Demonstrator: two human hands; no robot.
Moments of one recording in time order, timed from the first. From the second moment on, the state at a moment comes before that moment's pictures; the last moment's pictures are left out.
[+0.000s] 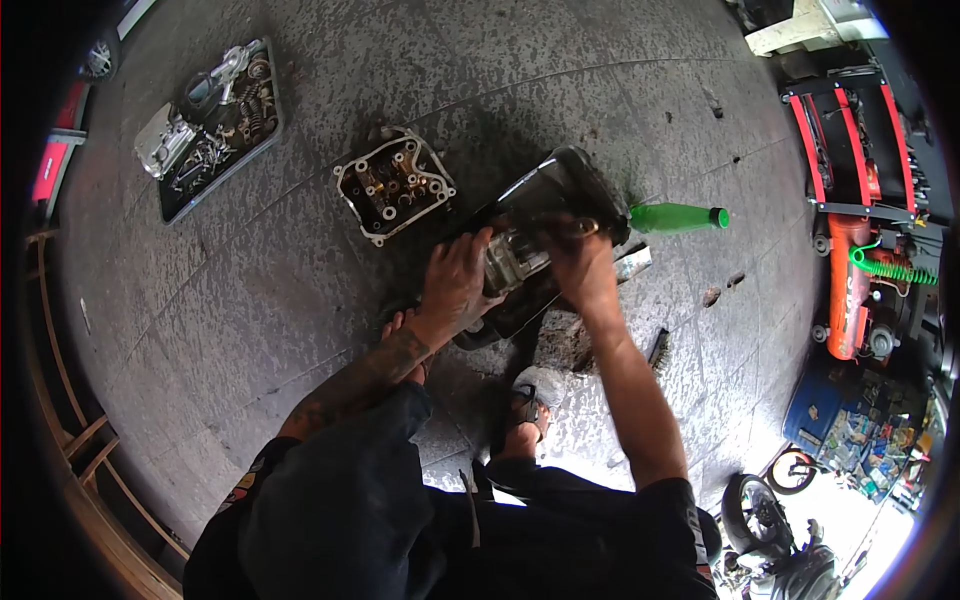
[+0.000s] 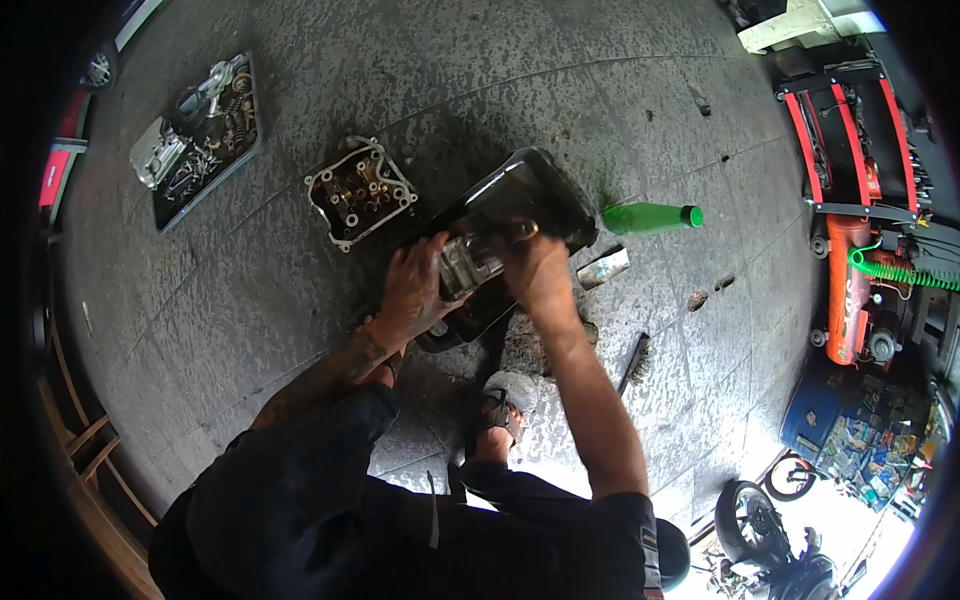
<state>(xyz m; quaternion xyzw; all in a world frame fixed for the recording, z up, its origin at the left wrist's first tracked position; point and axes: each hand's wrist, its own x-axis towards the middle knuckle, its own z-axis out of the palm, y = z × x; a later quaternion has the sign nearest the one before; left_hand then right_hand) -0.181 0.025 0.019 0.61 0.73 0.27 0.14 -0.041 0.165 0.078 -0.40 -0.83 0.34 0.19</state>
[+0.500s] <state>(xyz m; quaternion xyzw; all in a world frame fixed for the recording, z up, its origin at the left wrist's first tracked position) -0.182 0.026 0.016 0.61 0.74 0.27 0.12 -0.046 0.173 0.107 -0.43 -0.77 0.42 0.23</state>
